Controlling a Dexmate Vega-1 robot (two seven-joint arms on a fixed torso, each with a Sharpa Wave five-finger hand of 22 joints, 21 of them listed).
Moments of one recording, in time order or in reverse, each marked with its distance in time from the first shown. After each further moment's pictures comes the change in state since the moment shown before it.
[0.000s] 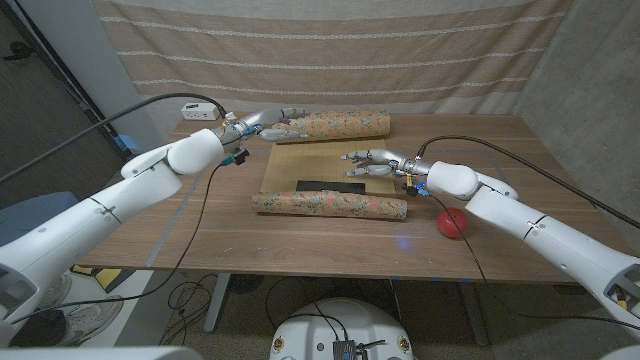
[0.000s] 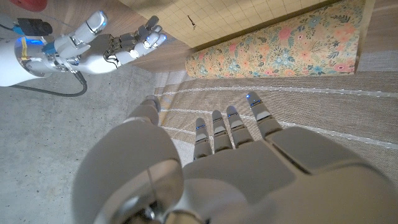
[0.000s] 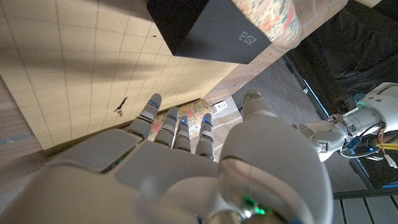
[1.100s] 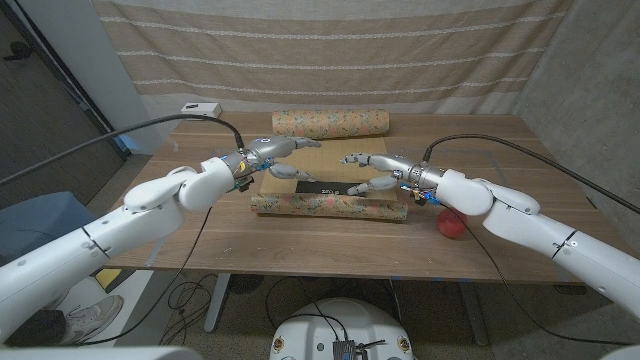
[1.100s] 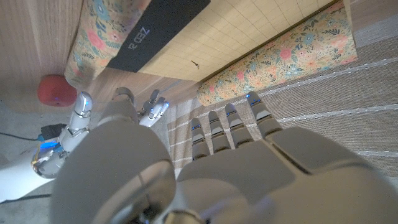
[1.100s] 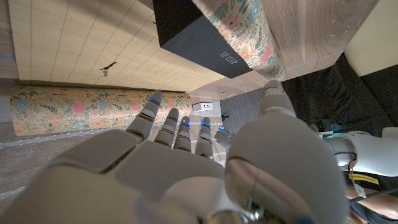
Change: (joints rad) left arm 0.195 0.089 -0.010 -0.245 0.402 0.155 0.063; left_hand -0.020 -0.159 -0.096 -0.066 0.011 0.010 -0.067 0.022 -0.002 -0.007 -0.065 0.023 -0.005 0.016 0.007 0.012 0.003 0.020 0.009 -0.022 -0.005; right arm -0.142 -0.136 0.063 -0.238 -0.331 0.043 -0.116; right_hand -0.030 -0.141 -0.074 -0.030 0.067 -0.121 0.019 -0.001 0.000 -0.028 -0.023 -0.006 -0.009 -0.022 0.004 -0.030 -0.032 0.015 0.016 -0.016 0.000
